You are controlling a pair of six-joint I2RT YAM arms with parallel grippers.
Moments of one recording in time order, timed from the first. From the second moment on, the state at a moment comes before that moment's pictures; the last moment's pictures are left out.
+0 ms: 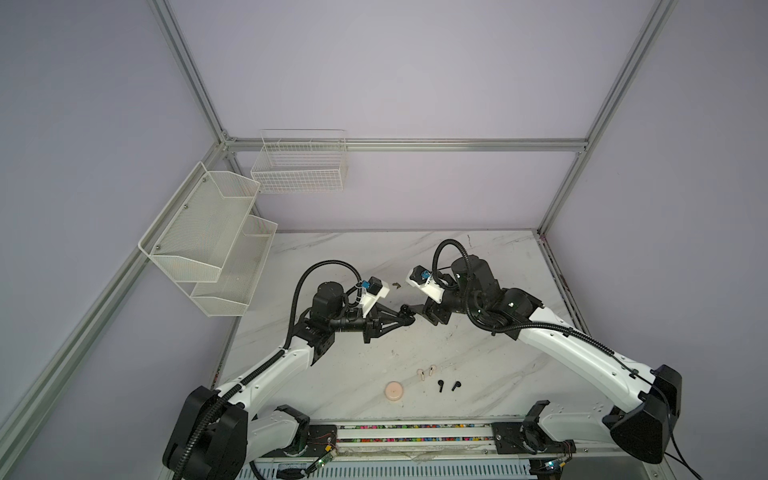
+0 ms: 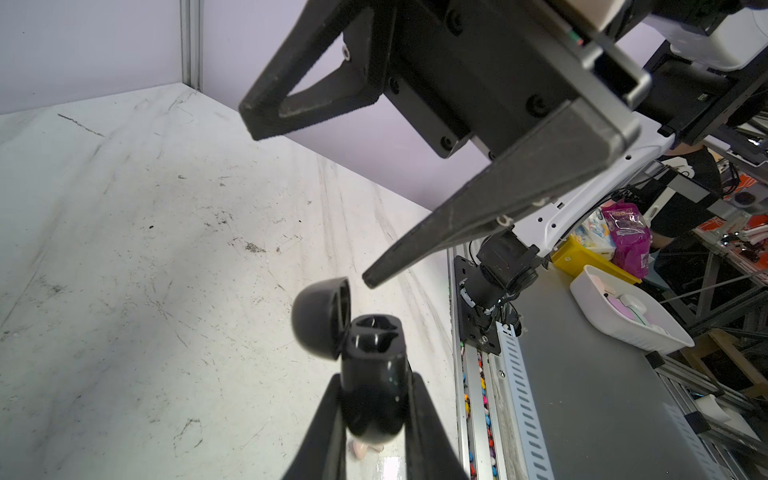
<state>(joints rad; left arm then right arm) -0.43 1.18 0.66 0.19 0.98 -0.11 0.77 1.30 1.20 -0.49 -0.19 -0.37</state>
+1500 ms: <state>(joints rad) -0.42 1.08 0.66 0.08 0.70 -0.15 0.63 1.22 1.16 -0.49 -0.49 0.05</state>
